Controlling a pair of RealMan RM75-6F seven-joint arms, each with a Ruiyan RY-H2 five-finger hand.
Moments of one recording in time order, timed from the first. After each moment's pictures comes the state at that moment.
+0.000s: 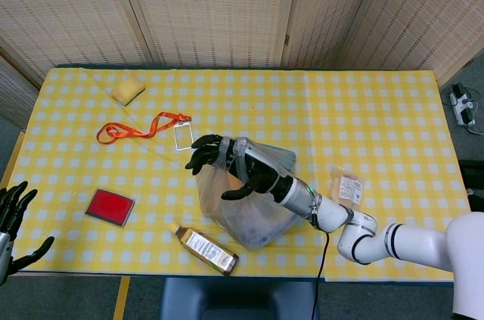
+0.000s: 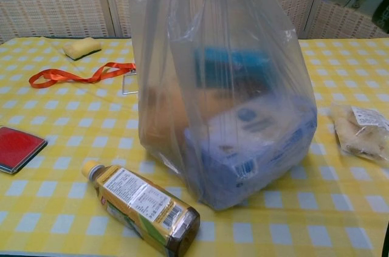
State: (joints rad) left arm -0.03 -1.10 0.00 -1.50 1.73 1.75 -0.18; right arm 1.04 -1.40 0.14 -1.51 -1.64 1.24 1.96
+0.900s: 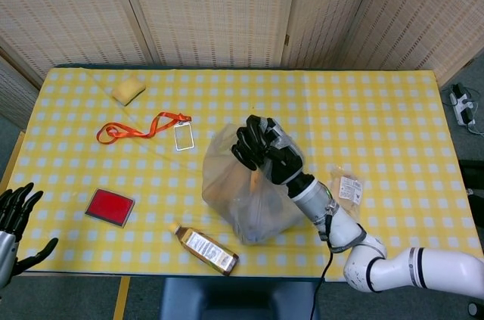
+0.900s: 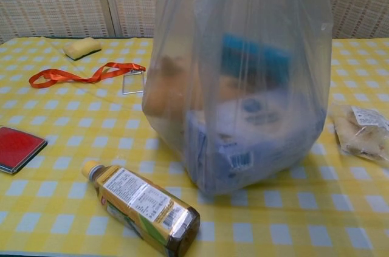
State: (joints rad) left arm -0.03 -1.11 0.00 -1.51 1.74 1.74 -0.15; right arm 0.87 -1.29 0.37 -1.89 -1.35 1.14 1.78
